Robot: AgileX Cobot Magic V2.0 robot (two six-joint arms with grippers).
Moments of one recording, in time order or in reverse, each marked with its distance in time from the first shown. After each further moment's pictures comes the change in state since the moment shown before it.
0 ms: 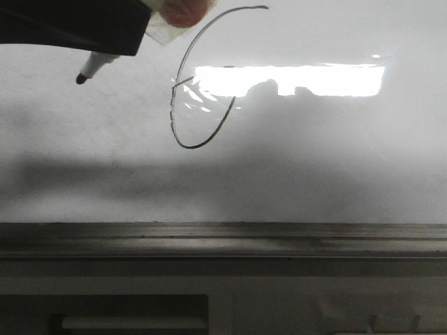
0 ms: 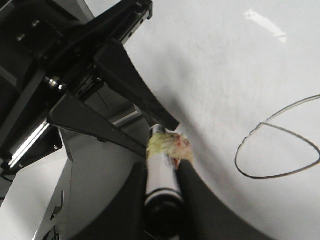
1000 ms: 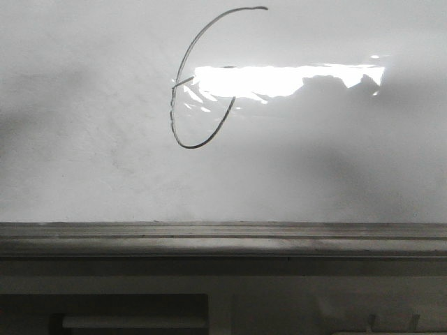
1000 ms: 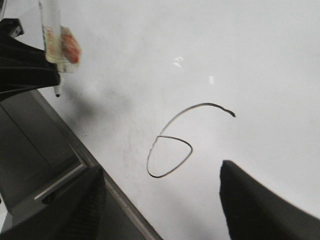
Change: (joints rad) left arm -0.002 -0.241 0.075 -0.123 -0.362 -0.216; right arm -0.303 -0.242 0.058 0.000 0.032 0.008
